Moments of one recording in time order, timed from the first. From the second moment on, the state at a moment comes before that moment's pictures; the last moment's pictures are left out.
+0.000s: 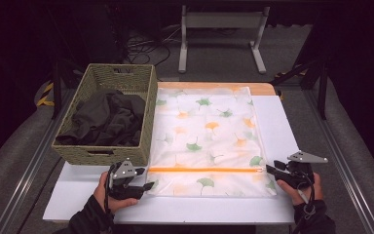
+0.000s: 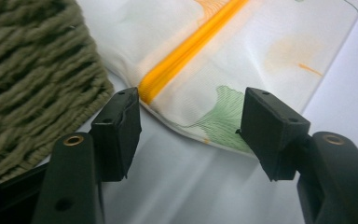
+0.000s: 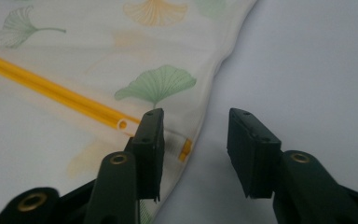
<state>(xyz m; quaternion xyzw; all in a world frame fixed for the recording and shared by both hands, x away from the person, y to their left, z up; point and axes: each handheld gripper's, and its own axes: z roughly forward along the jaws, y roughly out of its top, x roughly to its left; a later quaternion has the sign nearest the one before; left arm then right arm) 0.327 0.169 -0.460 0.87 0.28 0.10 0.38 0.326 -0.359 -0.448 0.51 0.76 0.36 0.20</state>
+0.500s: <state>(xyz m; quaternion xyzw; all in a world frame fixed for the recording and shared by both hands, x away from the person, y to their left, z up) 0.334 0.167 -0.462 0.89 0.28 0.11 0.36 0.319 -0.347 -0.452 0.49 0.78 0.36 0.18</state>
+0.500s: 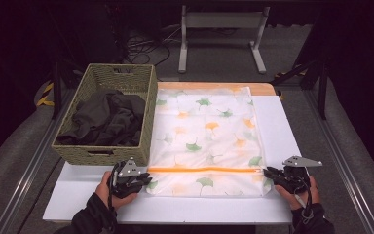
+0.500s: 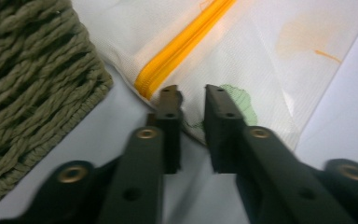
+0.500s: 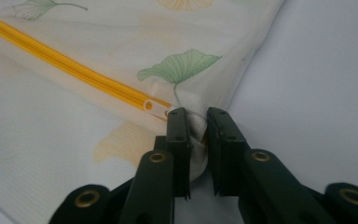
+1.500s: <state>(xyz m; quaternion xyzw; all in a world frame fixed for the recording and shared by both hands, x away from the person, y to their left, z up) 0.332 0.169 -0.455 0.87 0.25 0.13 0.41 0.331 -0.344 -0.450 0.49 0.76 0.38 0.20</state>
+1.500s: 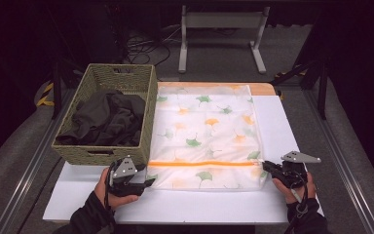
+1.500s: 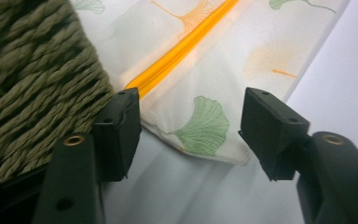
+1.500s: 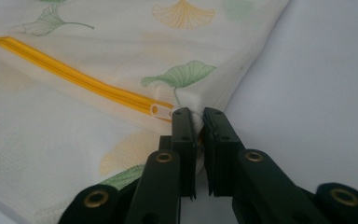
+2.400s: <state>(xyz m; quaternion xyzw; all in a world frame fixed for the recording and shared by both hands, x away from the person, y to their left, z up) 0.331 0.129 -0.441 0.88 0.18 0.10 0.43 0.330 -0.344 -0.442 0.47 0.76 0.39 0.20</state>
